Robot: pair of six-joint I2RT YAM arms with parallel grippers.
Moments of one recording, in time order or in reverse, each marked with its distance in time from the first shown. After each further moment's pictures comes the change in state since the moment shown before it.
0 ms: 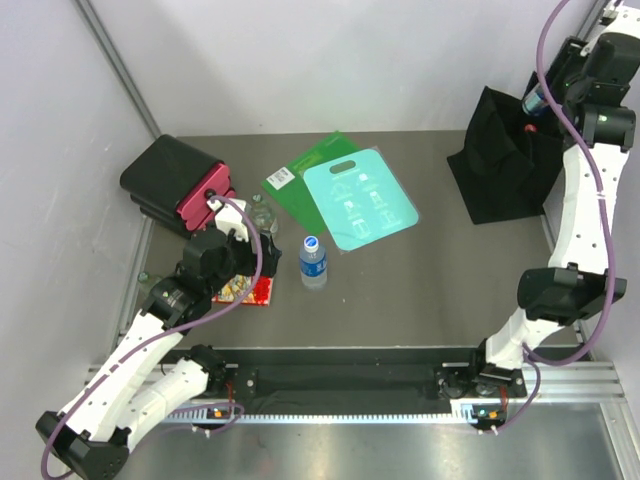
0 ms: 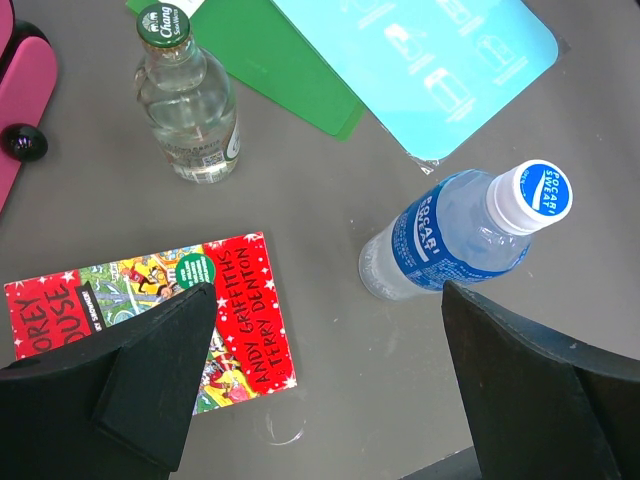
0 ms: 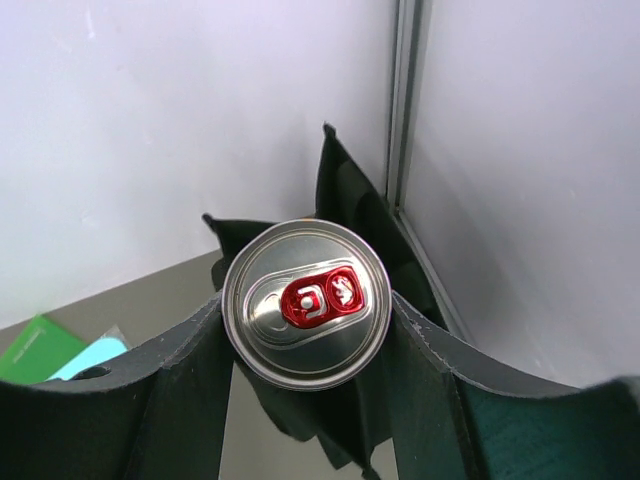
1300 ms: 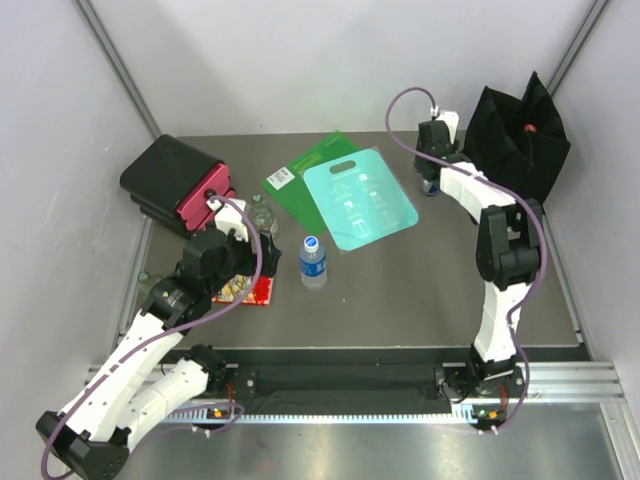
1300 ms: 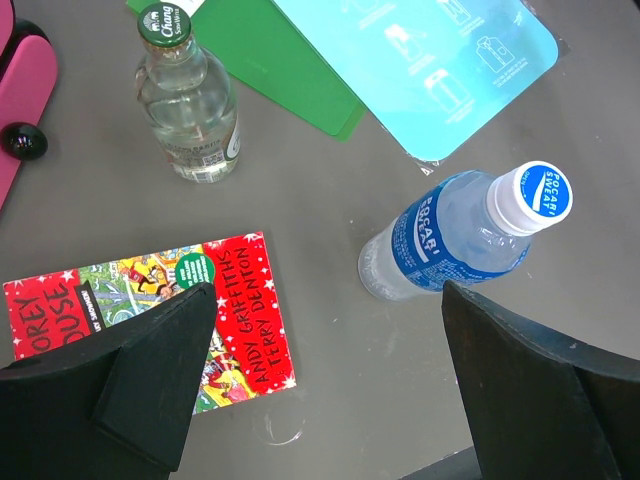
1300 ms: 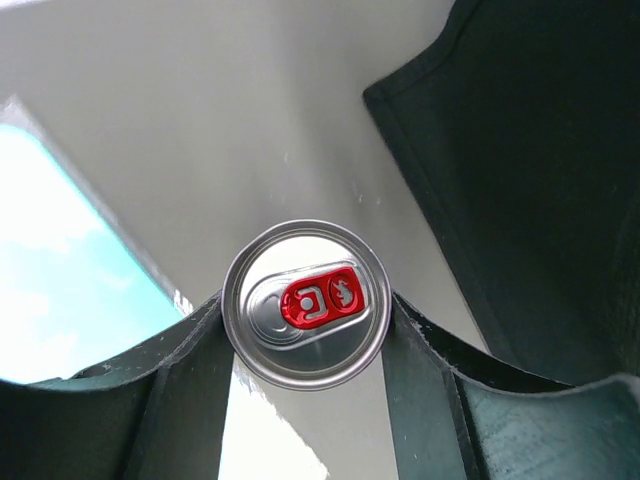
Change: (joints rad) left arm 0.001 0.000 0.000 0.000 -0.001 -0.004; right arm 0.431 0.324 -0.548 0.428 0.375 0.120
